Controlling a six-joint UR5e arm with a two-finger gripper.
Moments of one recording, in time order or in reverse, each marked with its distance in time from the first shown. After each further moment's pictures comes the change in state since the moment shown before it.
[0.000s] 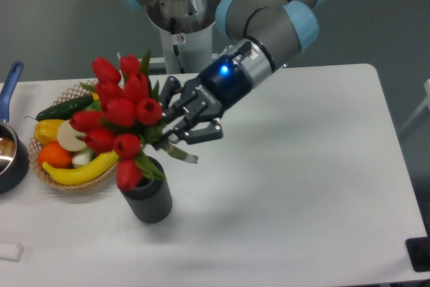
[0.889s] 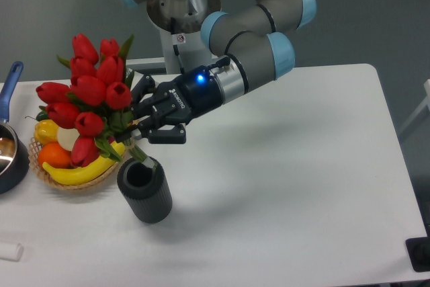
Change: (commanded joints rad) arm -0.048 -0.081 0.011 -0.002 -0.074 0.028
